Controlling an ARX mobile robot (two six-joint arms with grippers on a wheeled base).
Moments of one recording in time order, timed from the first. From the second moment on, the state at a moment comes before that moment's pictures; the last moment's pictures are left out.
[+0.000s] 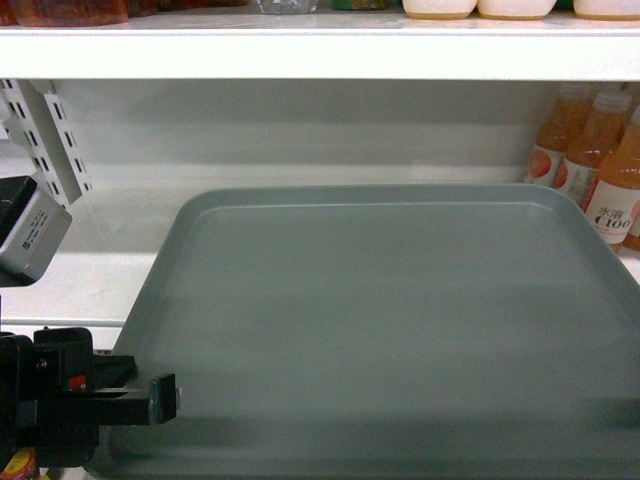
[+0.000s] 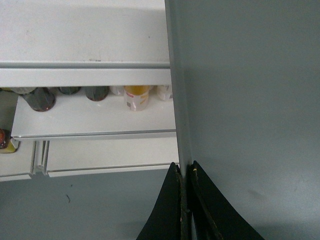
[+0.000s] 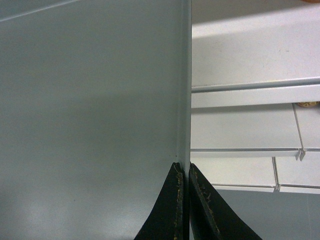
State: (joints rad) left arm -0.36 1.36 0.40 0.30 -0.19 -0.28; right arm 0.07 1.37 0.35 0.46 -0.14 0.21
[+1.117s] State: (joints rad) left arm -0.36 1.36 0.40 0.29 -0.19 -0.28; right arm 0.07 1.37 0.35 0.46 -0.14 0.21
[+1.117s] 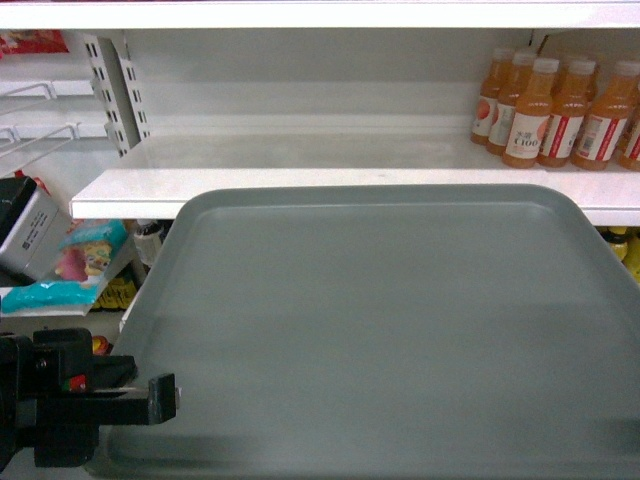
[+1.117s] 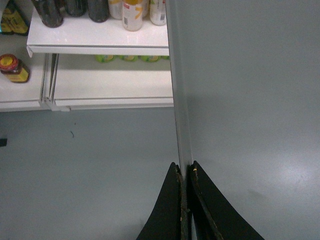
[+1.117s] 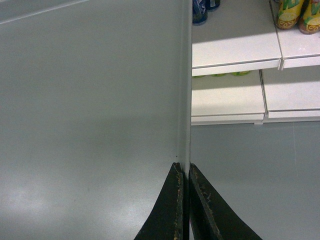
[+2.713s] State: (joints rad) left arm -0.36 1.36 0.40 0.30 -0.19 -0.28; right arm 0.07 1.37 0.35 0.47 -0.14 0.21
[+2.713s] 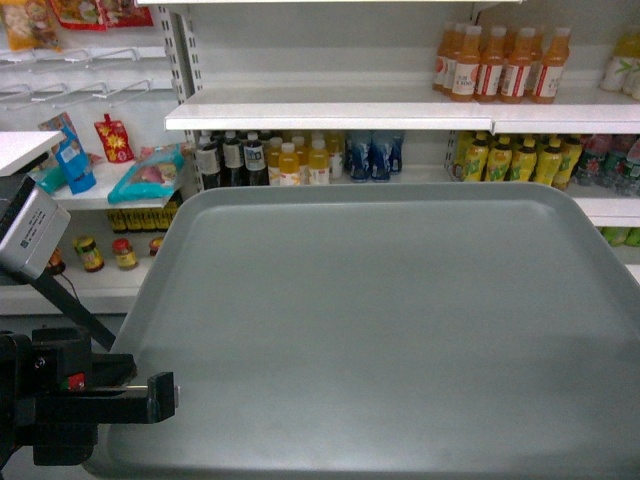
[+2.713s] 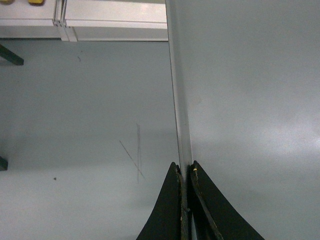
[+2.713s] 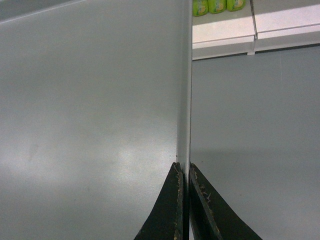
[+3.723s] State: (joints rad) left arm -0.36 1.36 0.40 0.30 -0.19 -0.28; right arm 0.07 1.37 0.35 0.47 -0.14 0.21
